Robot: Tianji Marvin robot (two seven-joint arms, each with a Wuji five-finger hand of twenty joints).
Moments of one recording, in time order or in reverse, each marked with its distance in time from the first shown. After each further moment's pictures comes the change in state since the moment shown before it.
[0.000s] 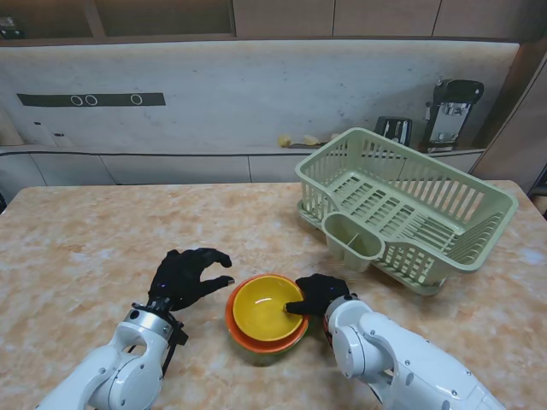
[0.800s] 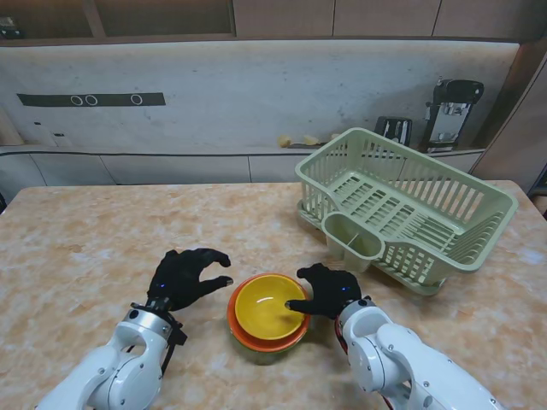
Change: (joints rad) left arm 0.002 0.002 -0.003 -0.006 0.005 0.012 -0.015; right arm -0.157 0.012 0.167 -0.109 -0.148 -0.107 -0.043; left_hand 0.000 0.000 0.000 0.000 -0.018 0.000 -0.001 0.000 -0.001 0.000 0.000 0.000 0.000 0.000 0.000 0.000 0.000 0.000 0.000 0.000; right_hand -0.233 0.041 -0.014 -0.107 -0.200 0.042 -0.378 -0.135 -0.352 0.083 -0.276 -0.193 -0.383 0.112 -0.452 -0.141 -0.422 0.136 -0.269 0.061
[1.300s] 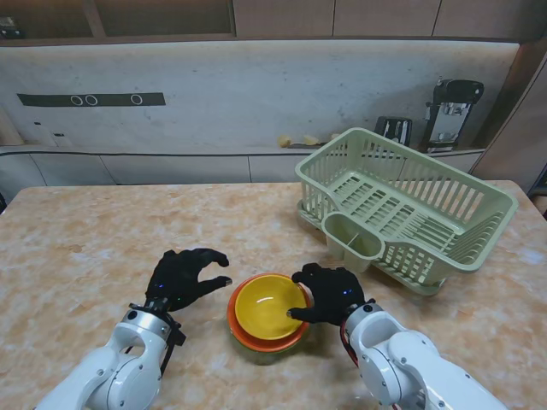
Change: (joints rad) left arm 0.009 0.000 -0.006 -0.010 0.007 0.011 0.001; right arm -0.103 0.020 0.095 -0.122 -0.144 -0.121 0.045; left_hand -0.010 0.000 0.000 -0.001 -0.001 0.000 0.000 0.000 0.000 0.000 0.000 0.000 -0.001 0.000 0.000 0.000 0.000 0.000 0.000 -0.006; right_hand 0.067 -0.028 -0.003 0.000 -0.016 -0.056 0.020 0.005 -0.078 -0.056 -0.128 -0.001 -0.091 -0.014 -0.069 0.011 -0.076 -0.010 -0.037 0.006
